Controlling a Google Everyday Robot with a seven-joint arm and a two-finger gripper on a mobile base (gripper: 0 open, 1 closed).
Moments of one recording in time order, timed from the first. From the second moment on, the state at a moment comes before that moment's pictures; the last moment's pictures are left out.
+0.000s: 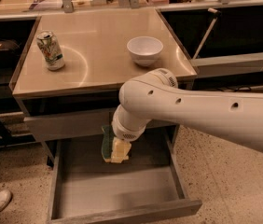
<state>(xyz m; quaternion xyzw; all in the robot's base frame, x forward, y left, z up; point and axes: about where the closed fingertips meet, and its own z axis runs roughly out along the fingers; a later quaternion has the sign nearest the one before) 0.499 0.039 0.694 -0.71 0.68 0.05 0.19</state>
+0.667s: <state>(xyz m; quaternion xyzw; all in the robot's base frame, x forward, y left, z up) 0.511 0.043 0.706 -0.71 0.68 0.05 0.21</state>
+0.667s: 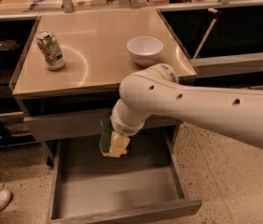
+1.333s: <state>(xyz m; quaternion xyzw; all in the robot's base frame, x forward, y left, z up) 0.560 0.059 0.761 -0.71 0.67 0.02 0.23</state>
